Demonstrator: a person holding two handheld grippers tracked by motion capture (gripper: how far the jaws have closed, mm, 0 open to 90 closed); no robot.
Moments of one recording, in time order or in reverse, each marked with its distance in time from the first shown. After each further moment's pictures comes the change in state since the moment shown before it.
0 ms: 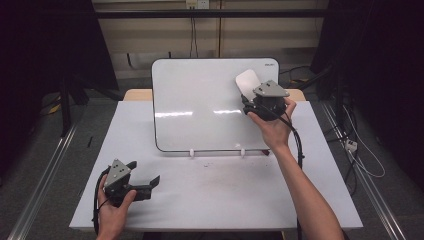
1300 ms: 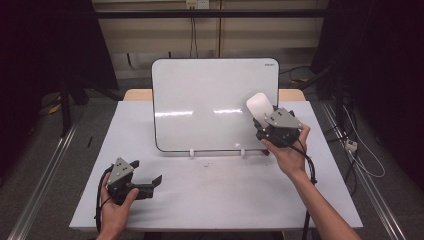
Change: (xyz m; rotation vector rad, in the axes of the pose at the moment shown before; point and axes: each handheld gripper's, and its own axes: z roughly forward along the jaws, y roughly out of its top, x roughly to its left) left arm 0.000 0.001 0.007 0.015 -0.016 0.004; right arm 0.006 -0.053 -0.049 0.013 -0.012 -0.092
